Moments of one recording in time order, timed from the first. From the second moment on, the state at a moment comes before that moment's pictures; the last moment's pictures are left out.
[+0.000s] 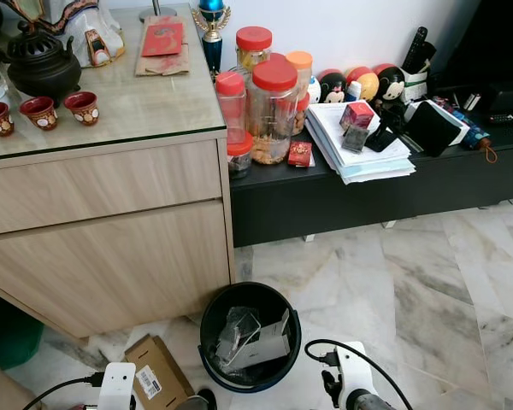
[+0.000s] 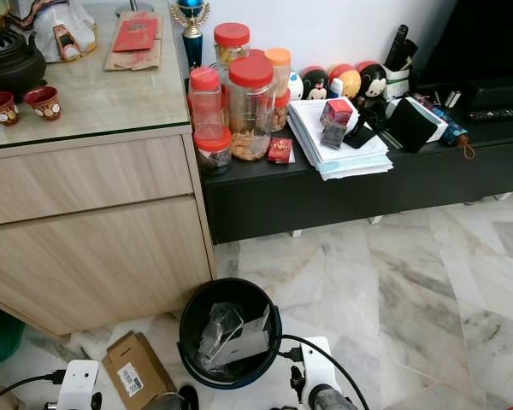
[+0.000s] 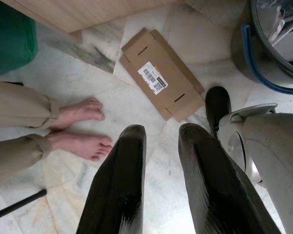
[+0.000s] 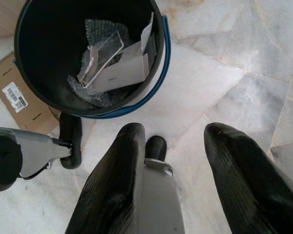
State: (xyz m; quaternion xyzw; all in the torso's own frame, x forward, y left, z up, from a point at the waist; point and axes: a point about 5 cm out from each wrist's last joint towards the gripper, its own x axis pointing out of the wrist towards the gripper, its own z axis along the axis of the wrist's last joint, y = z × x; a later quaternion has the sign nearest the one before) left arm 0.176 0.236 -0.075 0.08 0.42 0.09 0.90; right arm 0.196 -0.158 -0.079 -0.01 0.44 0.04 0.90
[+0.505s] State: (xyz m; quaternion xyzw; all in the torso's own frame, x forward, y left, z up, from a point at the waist) left arm 0.176 0.234 -0.076 0.08 0.42 0.08 0.90; right arm 0.195 -0.158 -0.080 -0.01 0.44 0.04 0.90
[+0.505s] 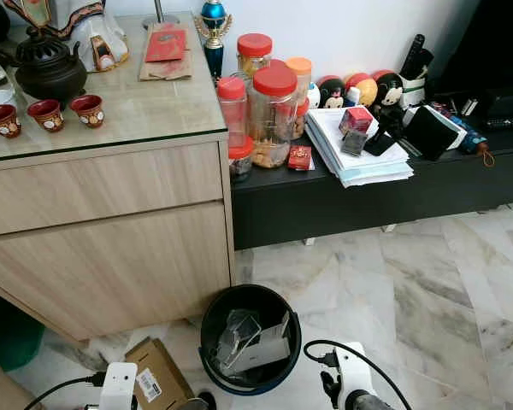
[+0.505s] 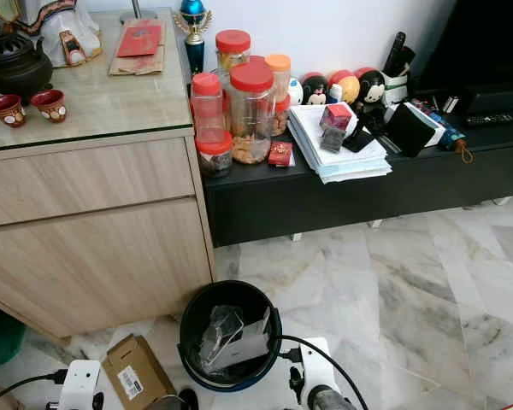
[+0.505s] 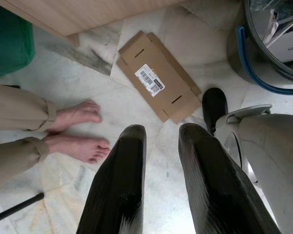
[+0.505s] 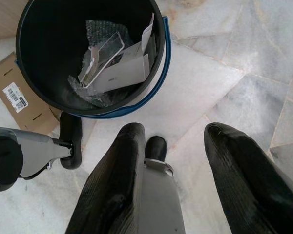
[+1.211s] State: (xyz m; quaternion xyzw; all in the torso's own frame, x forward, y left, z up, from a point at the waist) left arm 0.150 0.230 -0.088 0.07 0.46 0.08 0.88; right arm 0.201 -0.160 -0.077 -0.02 0.43 0.05 0.90
